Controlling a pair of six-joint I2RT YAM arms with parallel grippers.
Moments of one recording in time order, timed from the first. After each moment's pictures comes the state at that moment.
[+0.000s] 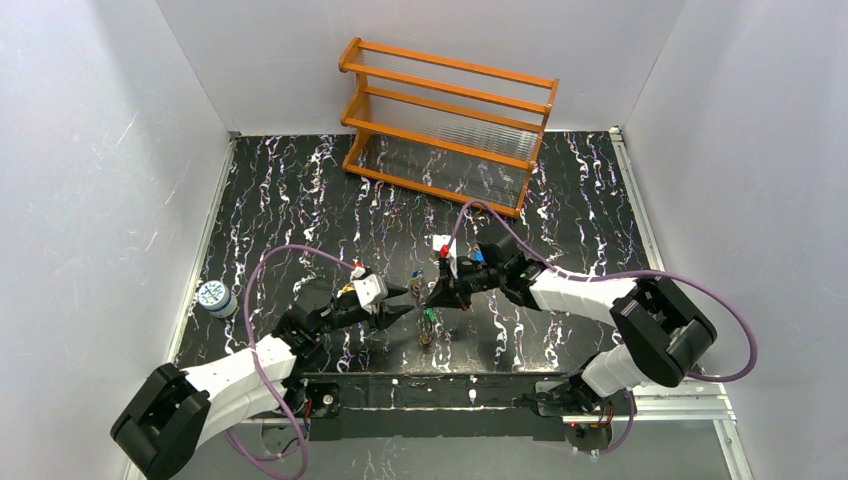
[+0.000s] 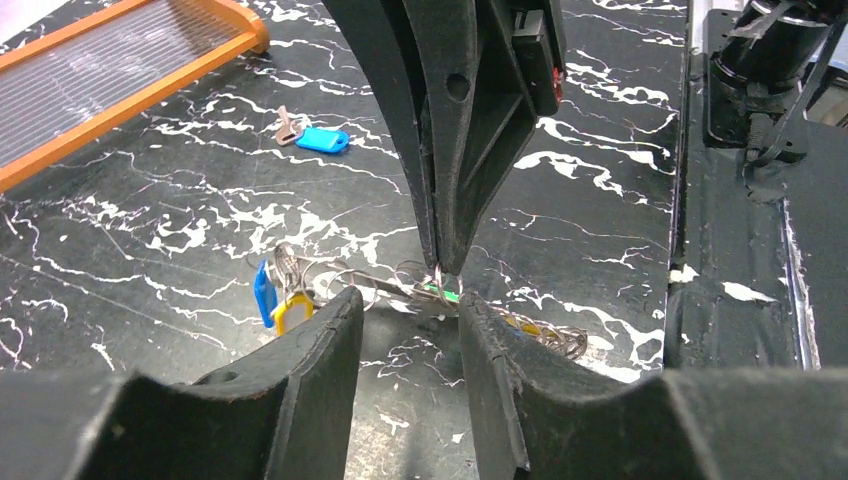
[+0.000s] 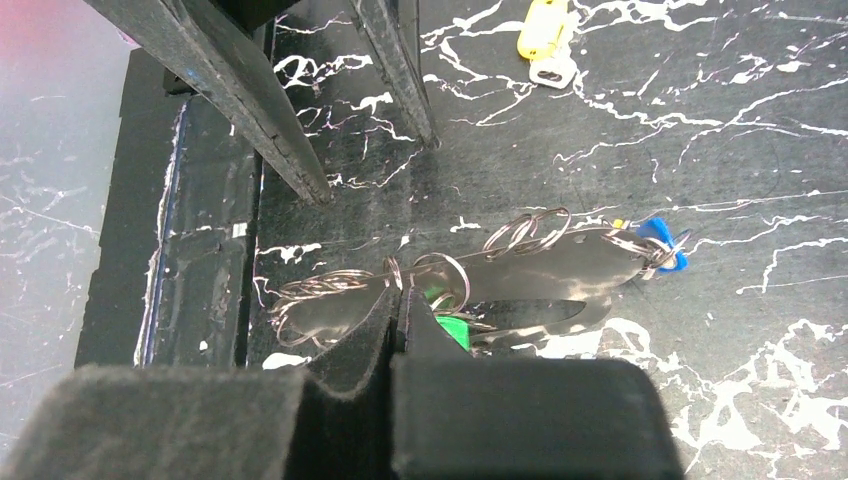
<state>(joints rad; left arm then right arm) -0.67 0.90 0.12 0.67 0.53 0.11 0.77 1.46 0.66 0.25 -0.83 -0.16</state>
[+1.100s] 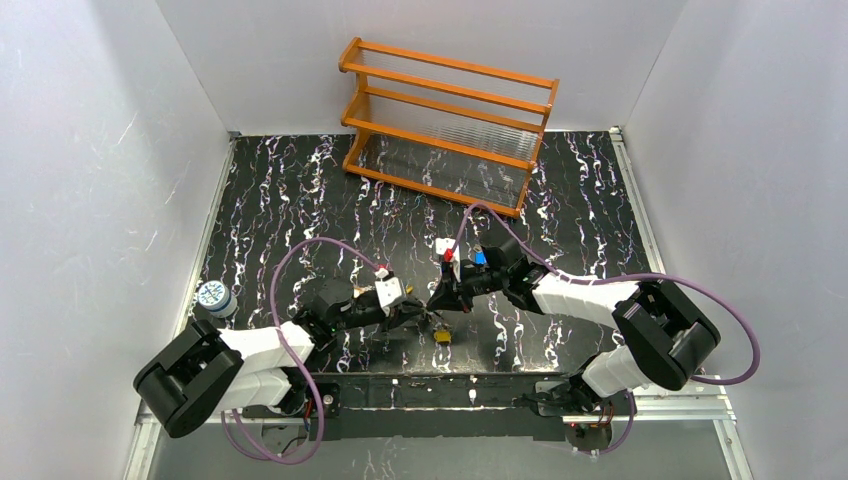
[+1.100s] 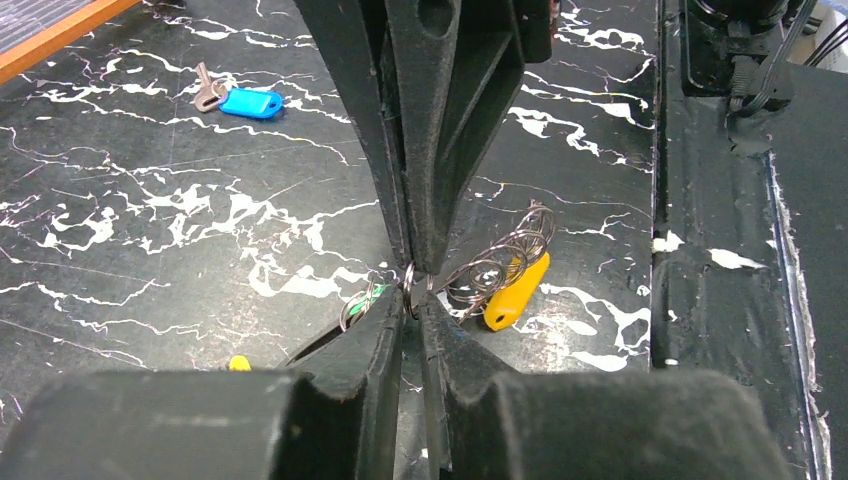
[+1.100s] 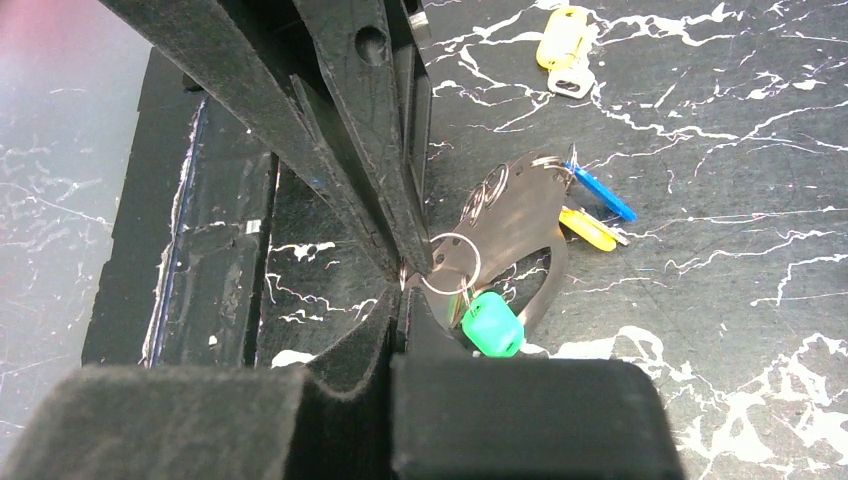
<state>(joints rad) -0.75 1.16 0.17 0.78 0.55 0.14 0.77 1.43 0.61 0.31 -0.86 -0.16</state>
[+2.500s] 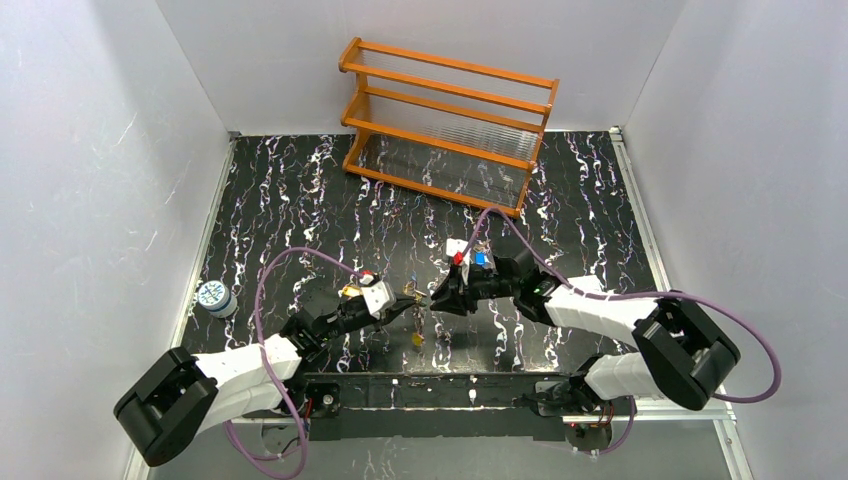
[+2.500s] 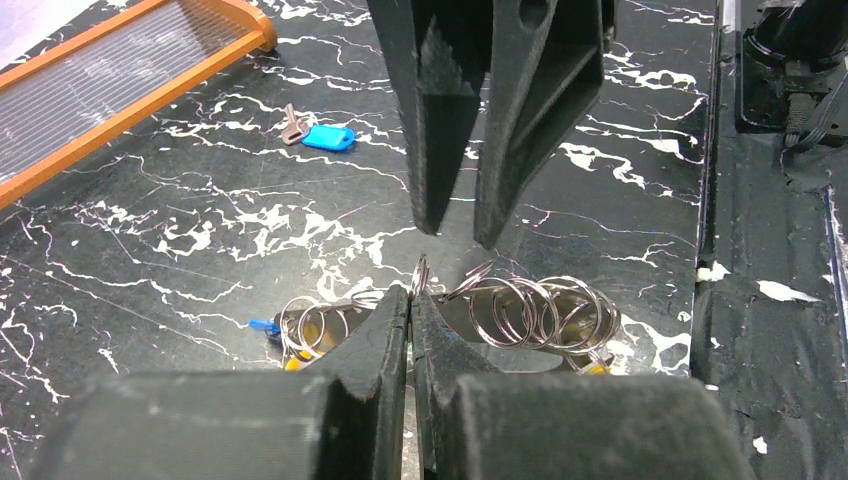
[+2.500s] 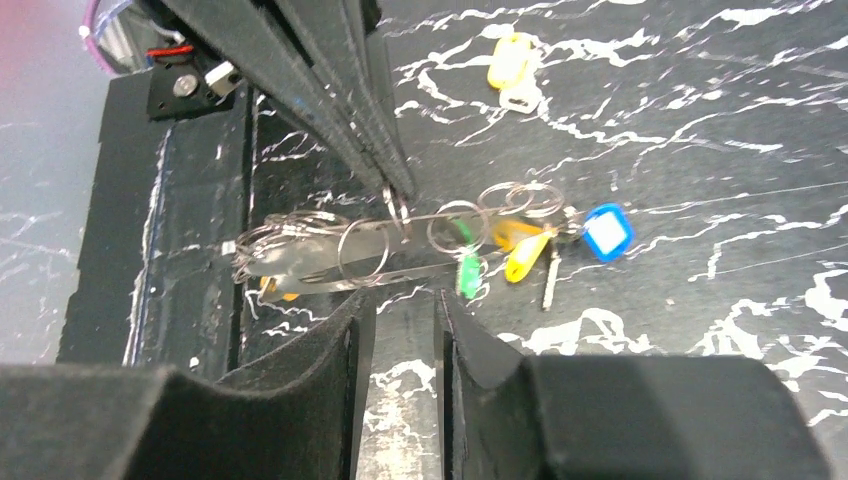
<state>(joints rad) -0.76 0.99 0.10 0.78 0.42 0.16 0.78 1.33 0.52 0.39 -0.76 -0.11</state>
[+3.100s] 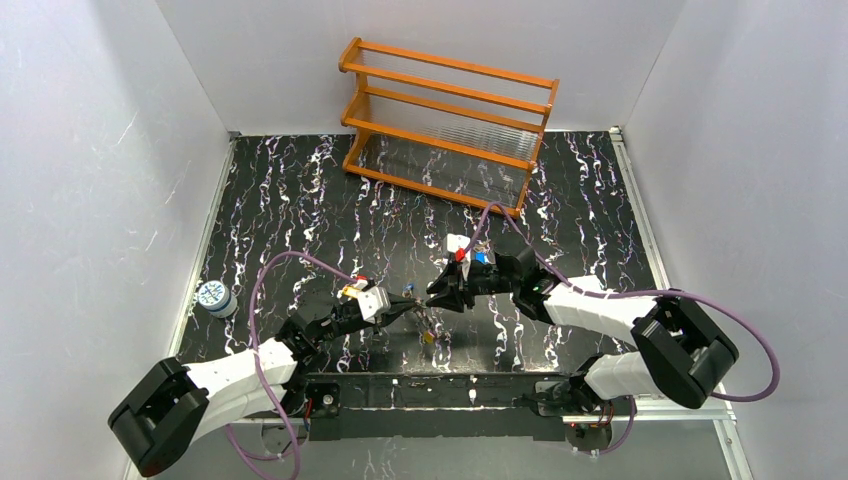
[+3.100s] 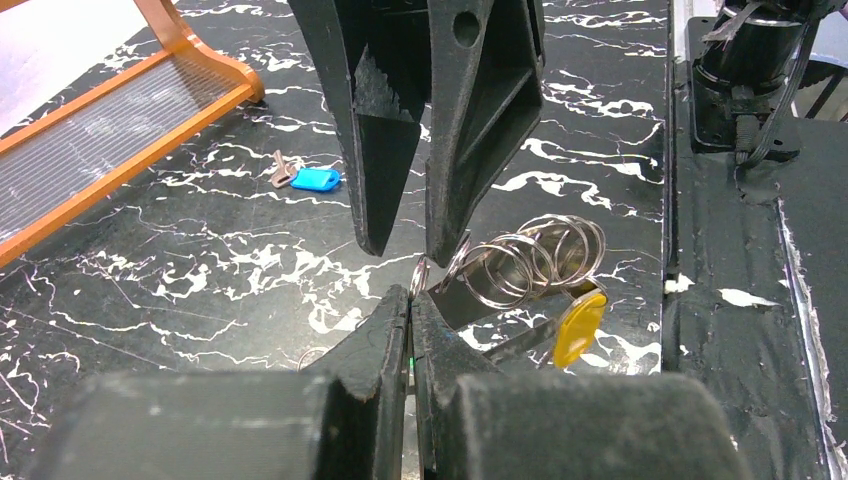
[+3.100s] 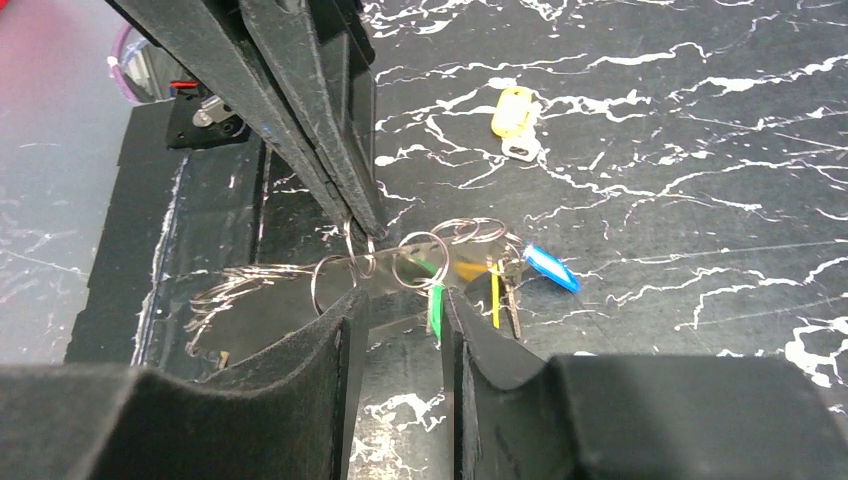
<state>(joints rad) -0.76 0.92 0.09 0.80 0.48 0.16 0.78 1.32 0.53 0.47 -0.77 -0.10</state>
